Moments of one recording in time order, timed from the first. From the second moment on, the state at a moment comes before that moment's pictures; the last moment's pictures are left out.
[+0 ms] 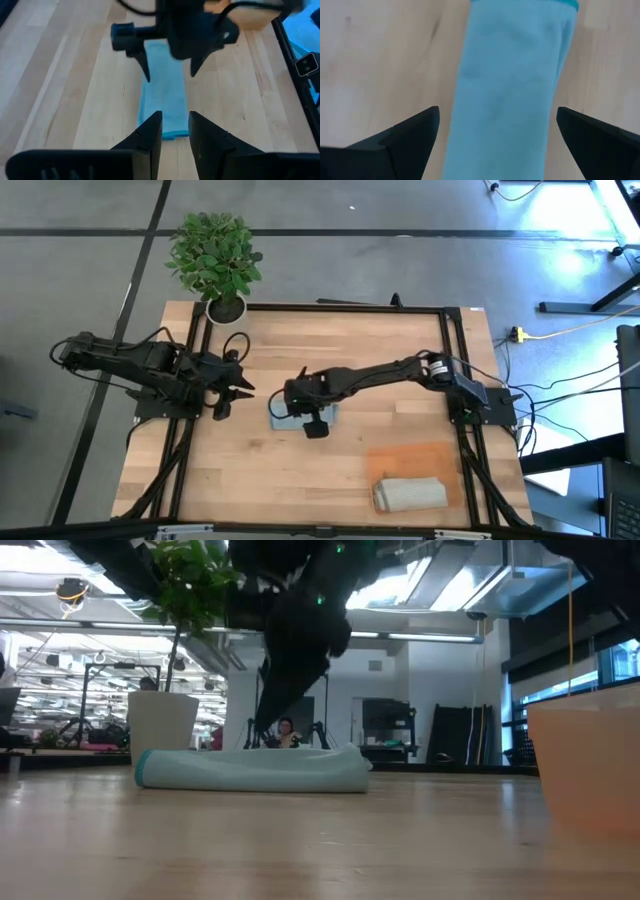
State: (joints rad) left arm -0.15 0.78 0.82 -0.76 -0.10 -0.21; right arm 0.08 2.24 1.87 -0.76 -0.05 -0.14
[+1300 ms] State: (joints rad) left arm -0.15 0.78 0.82 -0.76 -0.10 -0.21; right arm 0.09 2.38 1.86 -0.71 -0.08 -0.24
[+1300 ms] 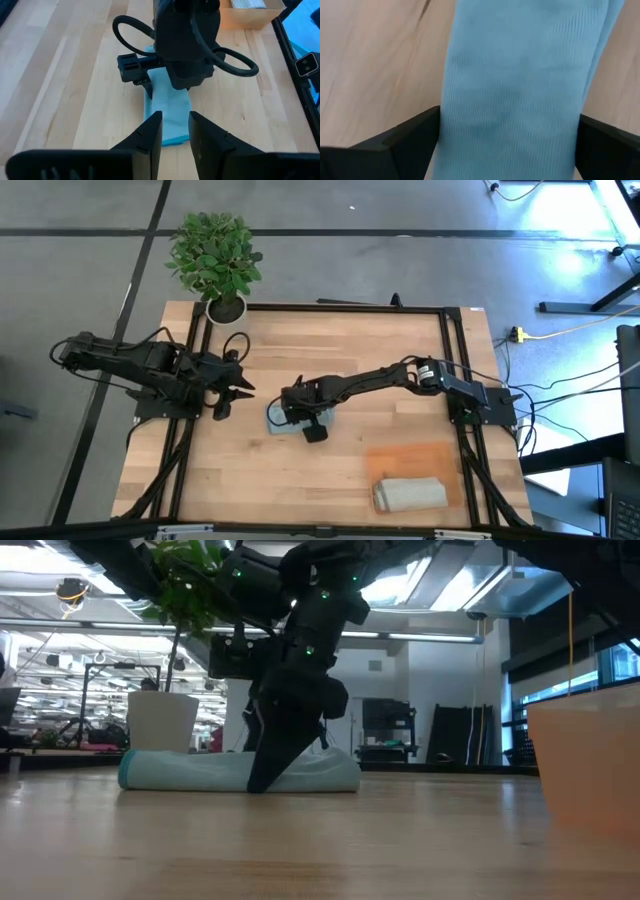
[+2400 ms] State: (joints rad) left arm -0.15 0.78 0.82 -0.76 -0.09 -0.21; right arm 0.09 2.39 1.97 -0.85 -0.10 -0.05
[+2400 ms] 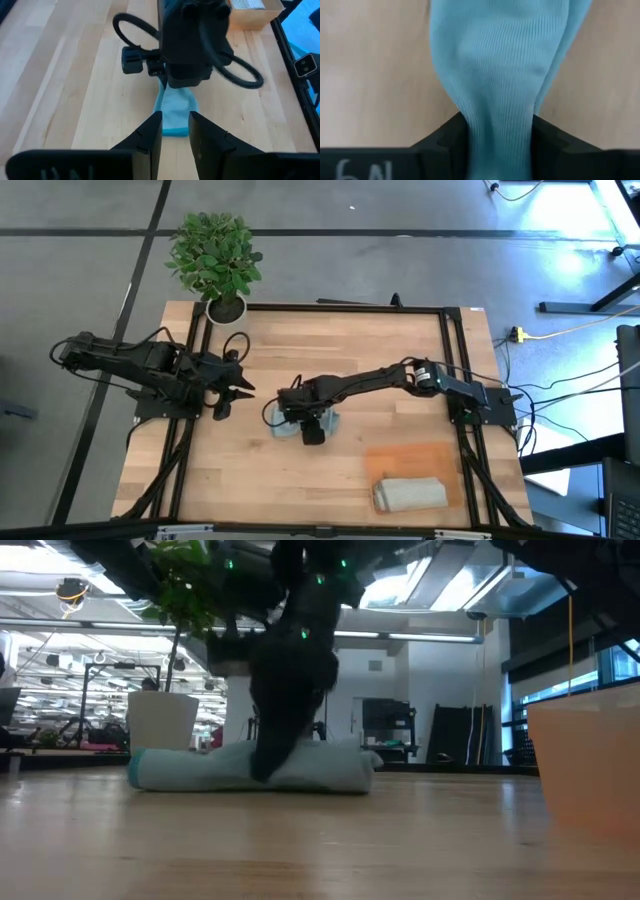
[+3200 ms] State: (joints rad) left arm -0.15 0.78 0.82 -0.75 0.02 -0.26; right arm 0.09 2.37 2.20 -1.11 -0.03 -0.09
